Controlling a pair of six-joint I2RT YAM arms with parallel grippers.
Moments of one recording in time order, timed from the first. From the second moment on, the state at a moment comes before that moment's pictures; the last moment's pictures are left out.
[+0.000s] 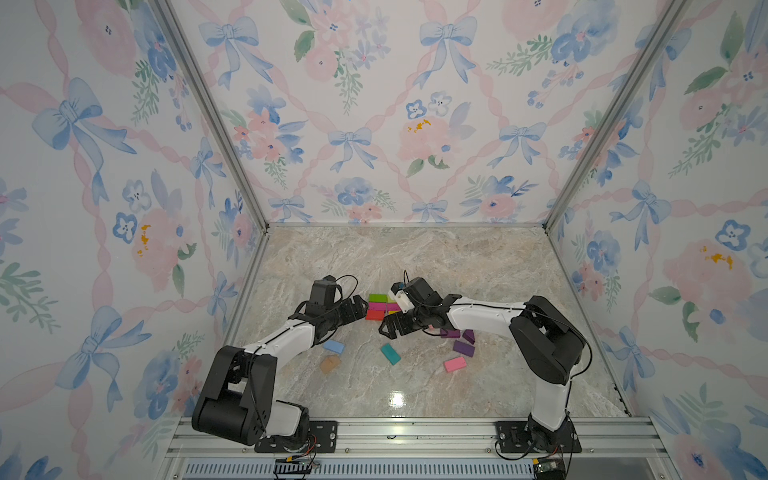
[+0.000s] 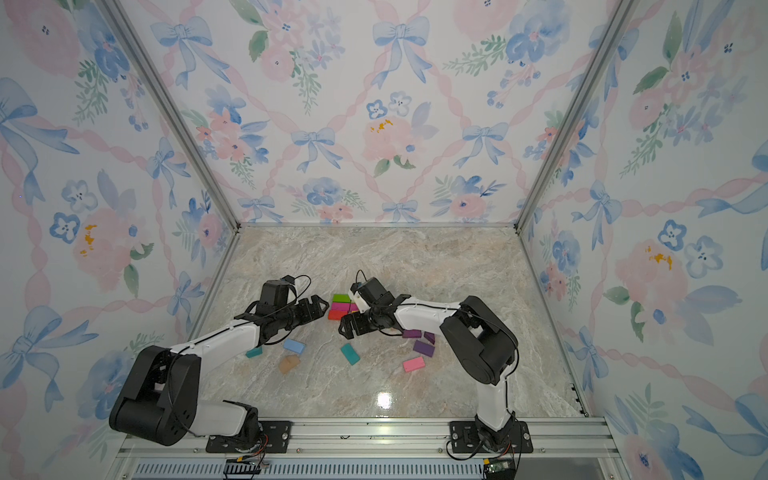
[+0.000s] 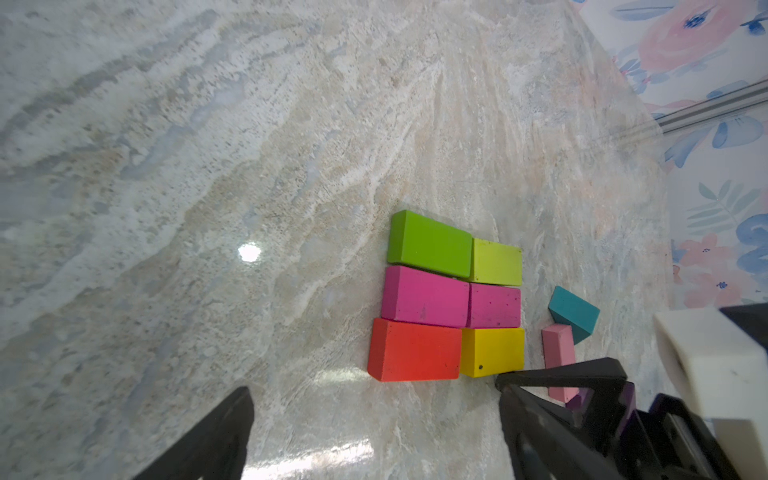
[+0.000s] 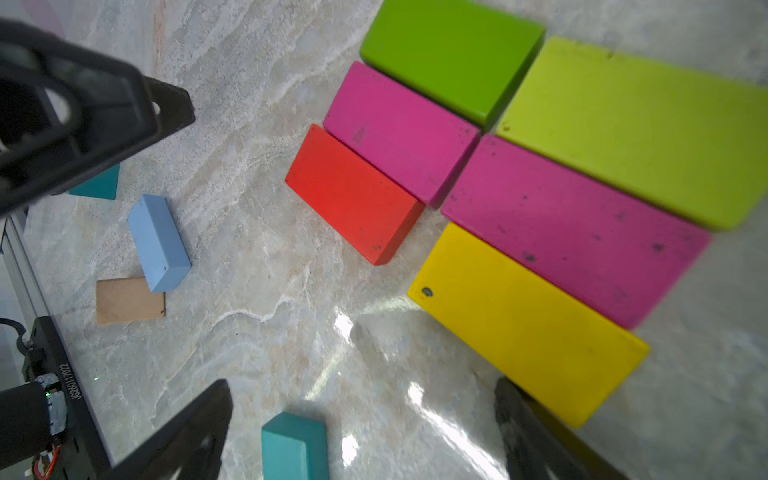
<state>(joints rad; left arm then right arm) -0.23 1.39 0.61 -0.04 0.25 -0.59 0.81 1.92 1.17 -0.19 -0.30 0.40</state>
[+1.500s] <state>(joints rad) -0.33 1.63 0.42 0.73 0.10 -0.96 0.60 1.47 0.99 -0.33 -0.33 0.32</state>
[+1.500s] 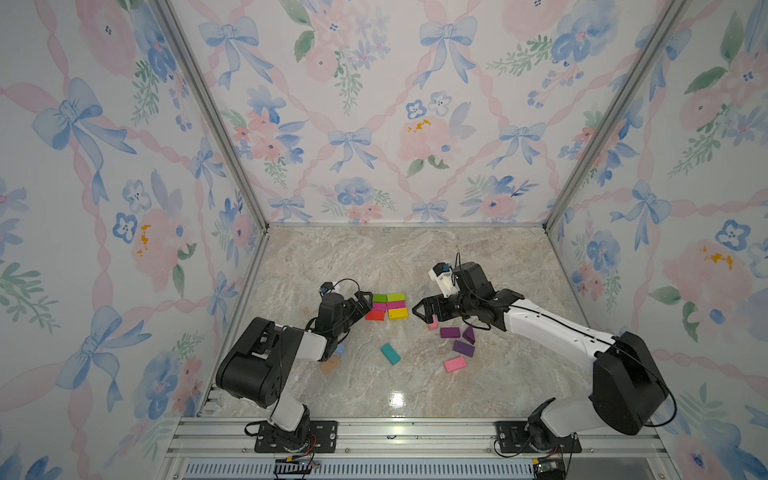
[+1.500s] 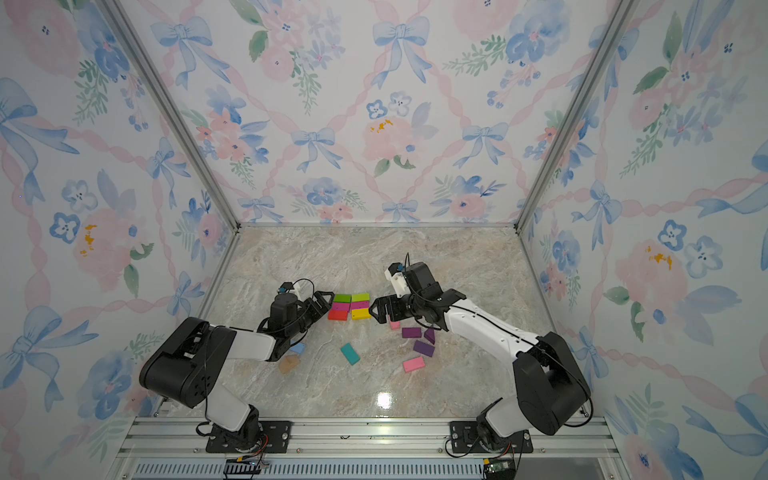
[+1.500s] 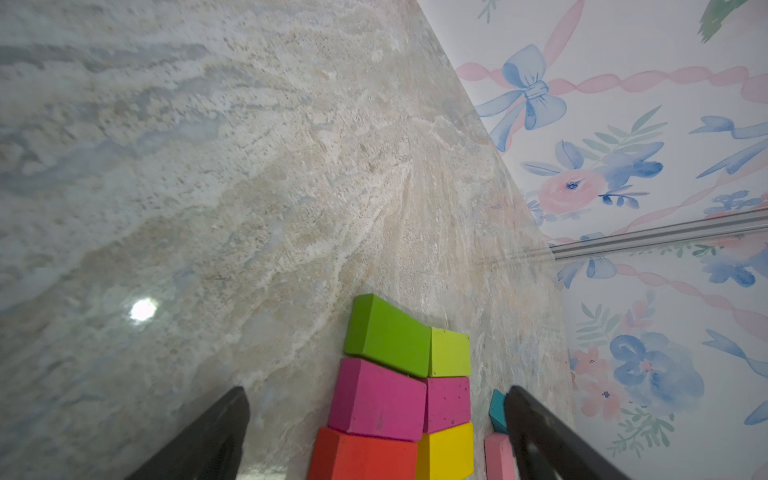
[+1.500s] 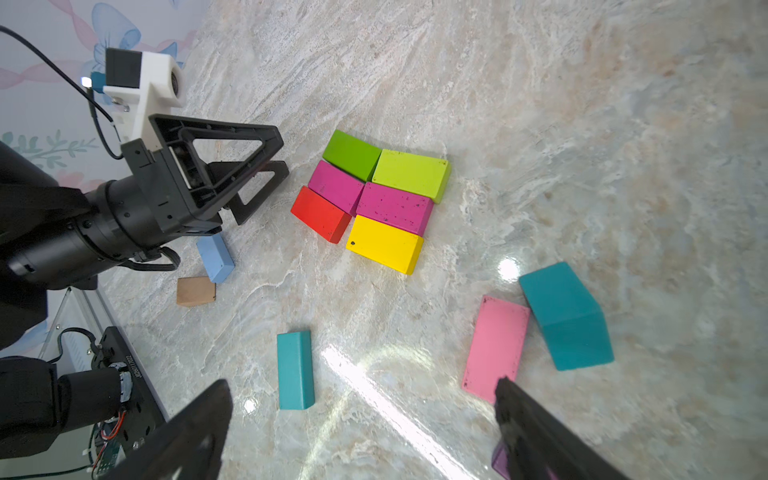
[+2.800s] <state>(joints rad) -0.47 1.85 0.54 0.95 -0.05 -1.05 0.46 1.35 0.88 -0.35 -0.43 0.27</state>
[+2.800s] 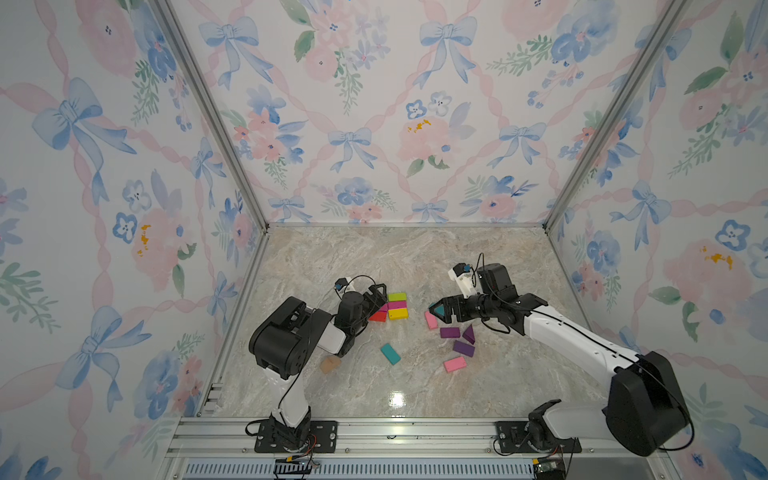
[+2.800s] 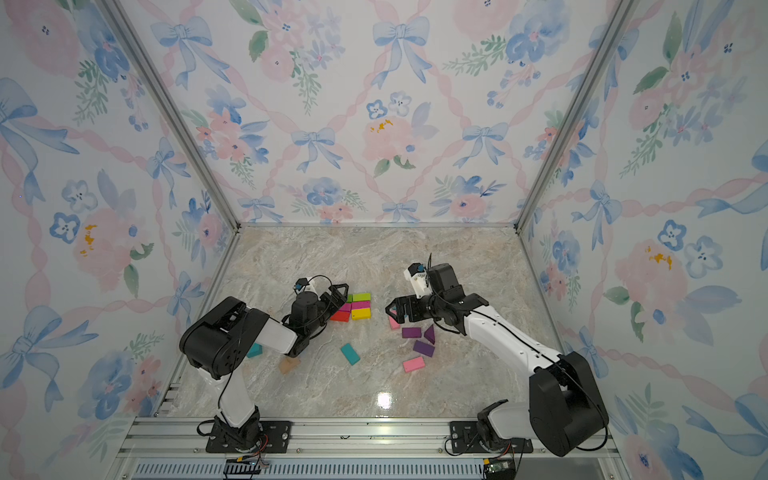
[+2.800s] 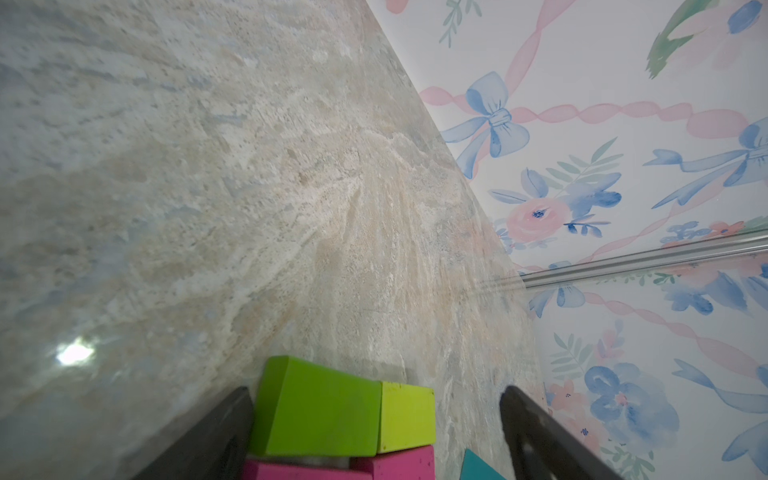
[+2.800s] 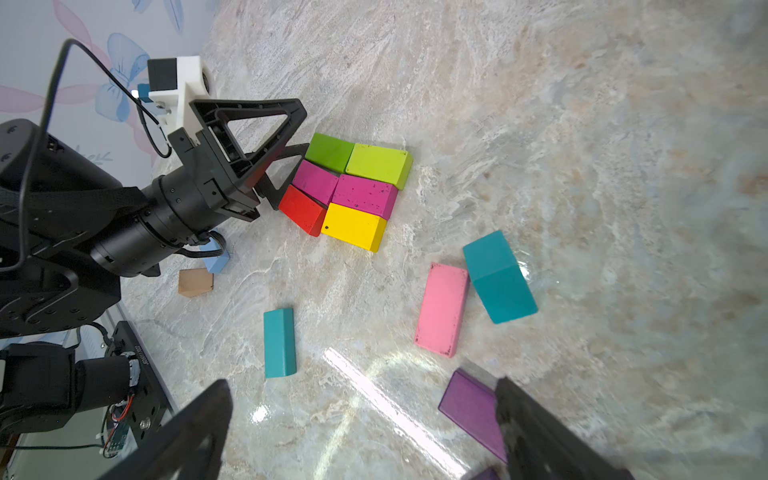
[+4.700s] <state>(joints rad) -0.56 1.66 0.66 0.42 -0.22 -0.95 0.40 1.27 0.84 -0.49 -0.39 0.17</state>
